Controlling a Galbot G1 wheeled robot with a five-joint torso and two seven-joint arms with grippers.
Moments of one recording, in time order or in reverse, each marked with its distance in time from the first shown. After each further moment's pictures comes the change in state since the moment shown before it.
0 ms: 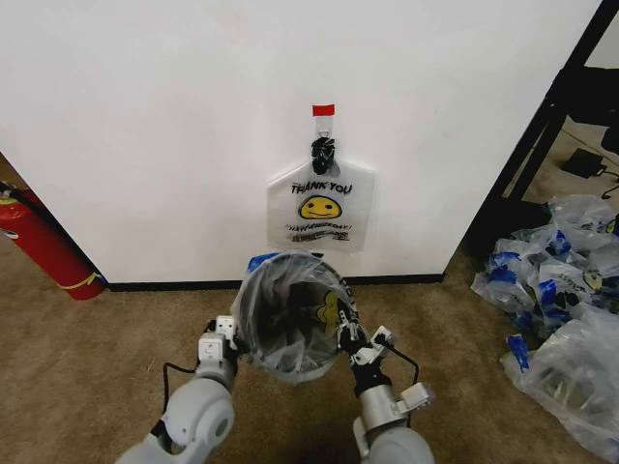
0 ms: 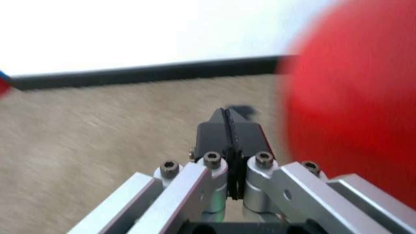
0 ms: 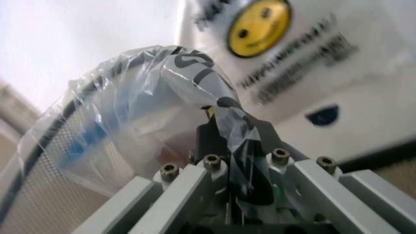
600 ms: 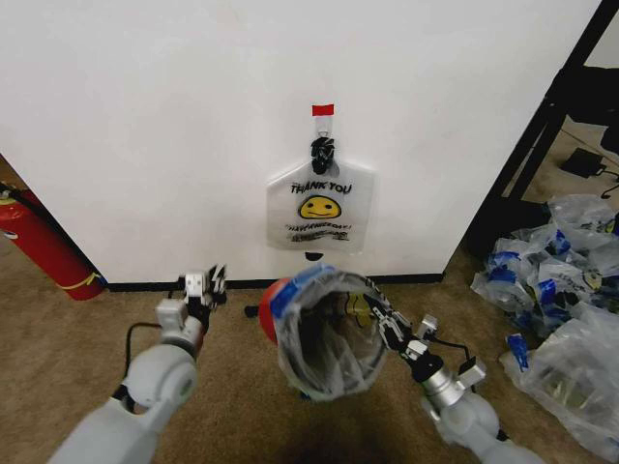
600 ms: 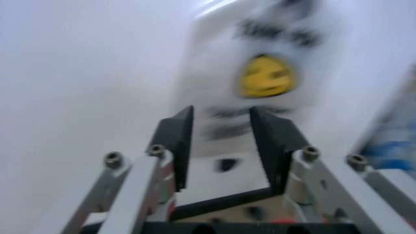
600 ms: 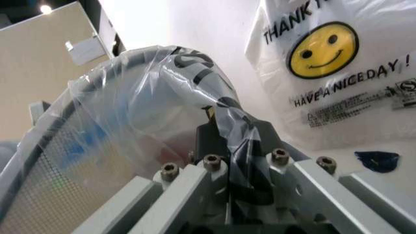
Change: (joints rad) left arm -0.052 0.104 -0.158 -0.122 -0.226 -0.290 0.534; right arm 0.107 -0.085 0.228 -0.361 0.209 -0.097 -0.840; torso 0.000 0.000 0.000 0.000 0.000
